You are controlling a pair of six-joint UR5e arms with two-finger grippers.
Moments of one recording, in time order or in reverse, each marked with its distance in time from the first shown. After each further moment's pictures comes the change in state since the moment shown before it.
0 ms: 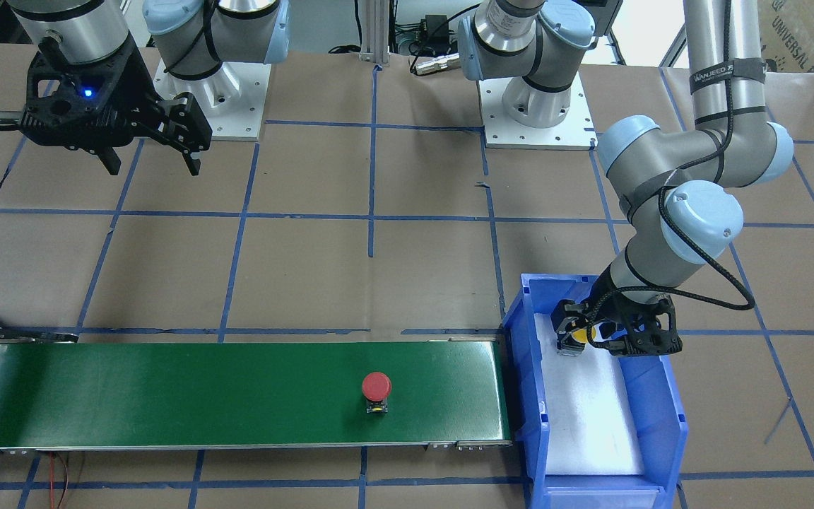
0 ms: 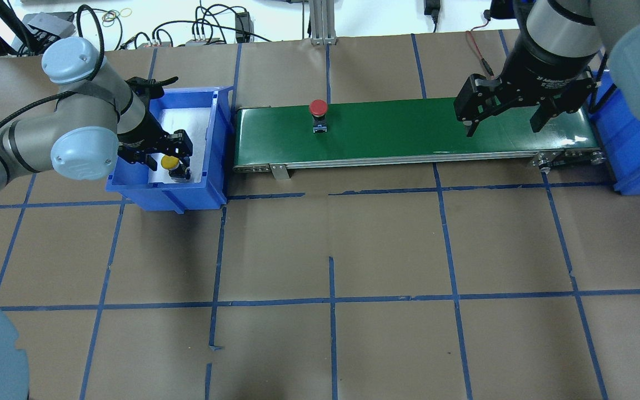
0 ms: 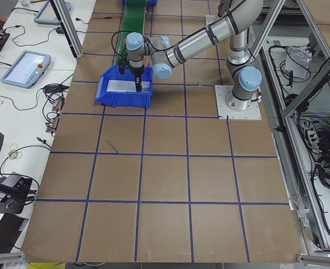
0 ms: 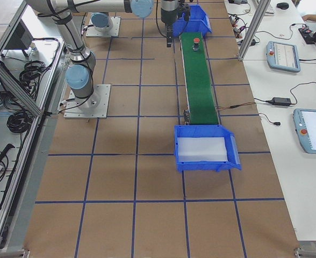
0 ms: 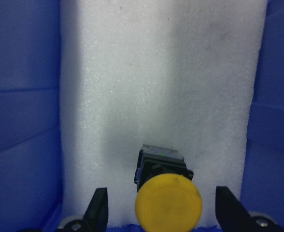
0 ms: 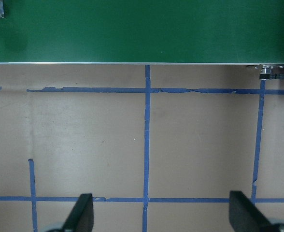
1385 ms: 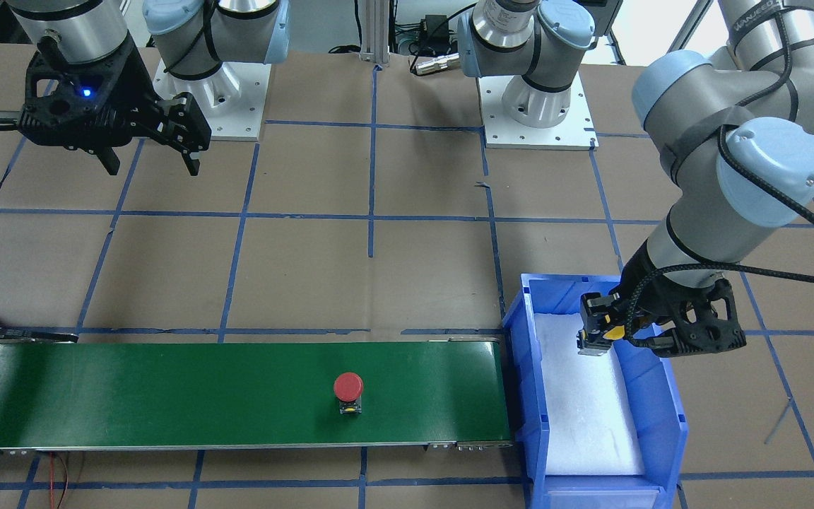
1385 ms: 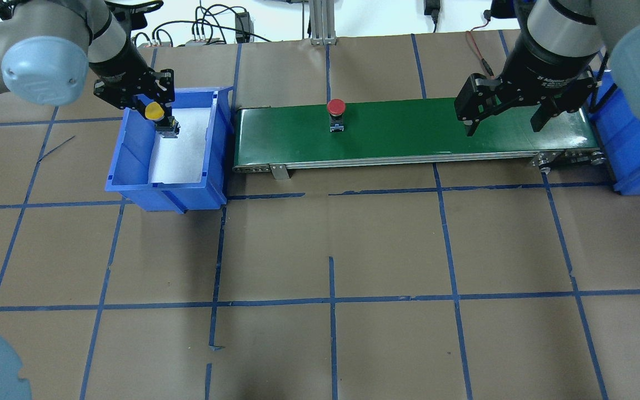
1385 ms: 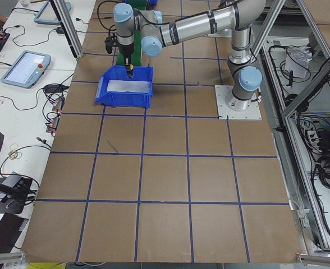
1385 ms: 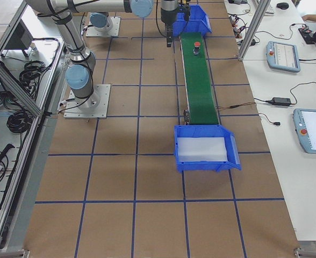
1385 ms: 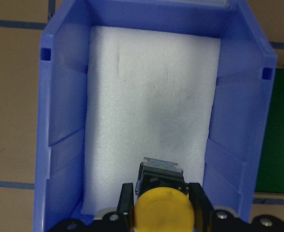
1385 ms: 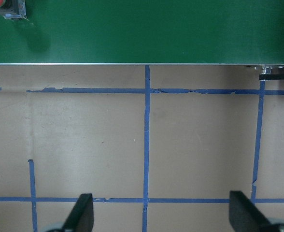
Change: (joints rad) left arm -0.071 0.028 0.323 -0.314 0.031 -0.122; right arm -0.001 0.001 -0.002 -0.001 0.000 0.000
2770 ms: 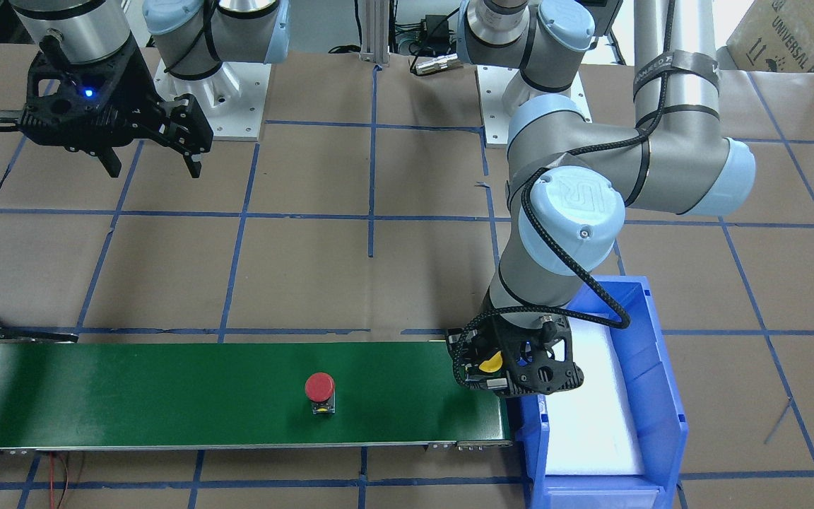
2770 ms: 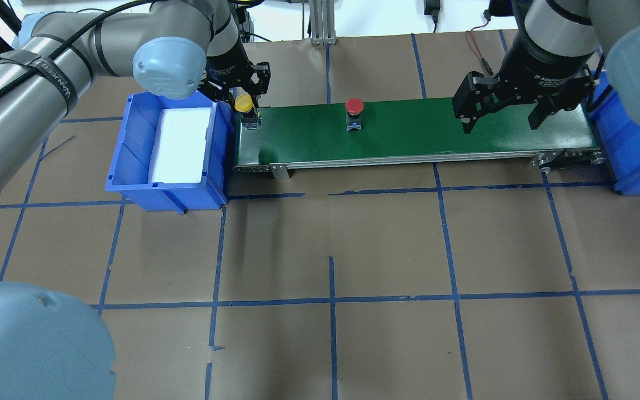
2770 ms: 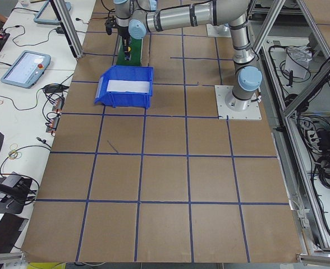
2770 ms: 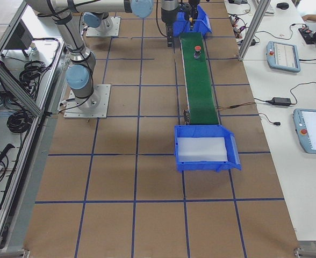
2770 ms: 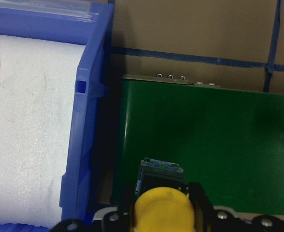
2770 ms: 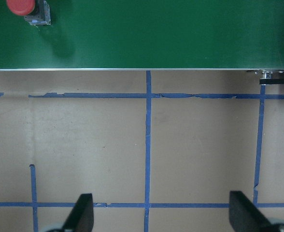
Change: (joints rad) left arm -0.224 -0.162 0.100 0.085 0.005 -0.229; right arm 0.005 -0.001 0.006 -0.023 0.000 0.008
